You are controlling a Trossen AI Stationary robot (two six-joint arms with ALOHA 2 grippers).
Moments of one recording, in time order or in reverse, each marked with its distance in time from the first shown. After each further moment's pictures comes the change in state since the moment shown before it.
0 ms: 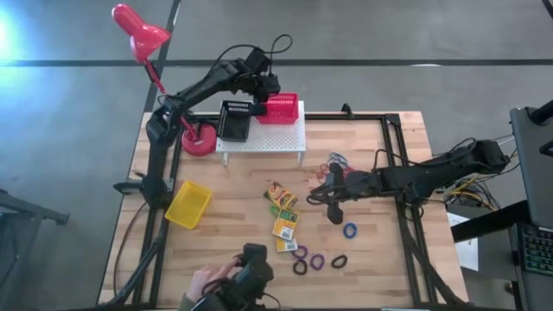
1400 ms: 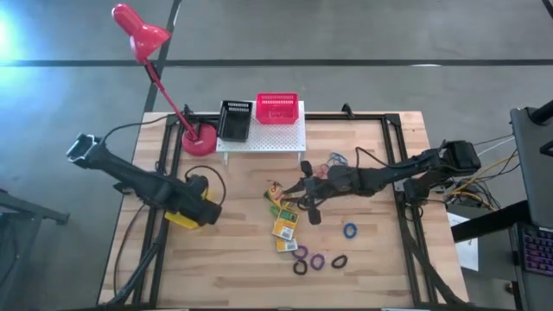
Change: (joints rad) left arm -1.136 -0.887 -1.123 -0.298 -0.177 -2.414; right arm -0.075 0.321 0.117 0.507 -0.207 -0.351
